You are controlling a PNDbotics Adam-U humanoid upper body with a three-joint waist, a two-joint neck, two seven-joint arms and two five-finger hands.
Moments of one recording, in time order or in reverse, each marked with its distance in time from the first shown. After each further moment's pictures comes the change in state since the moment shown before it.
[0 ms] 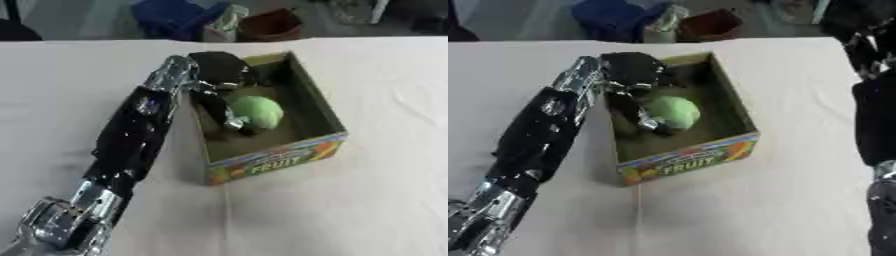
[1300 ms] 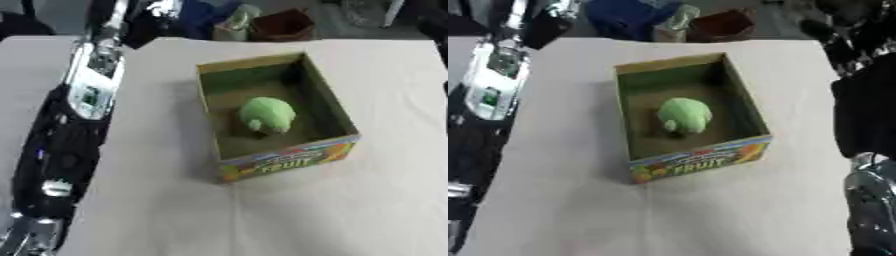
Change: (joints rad) left arm 0.273 0.162 0.108 -0.610 0.992 0.457 0.360; right arm 0.038 -0.041 -0.036 0.000 0.036 -0.032 -0.039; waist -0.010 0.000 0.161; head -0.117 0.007
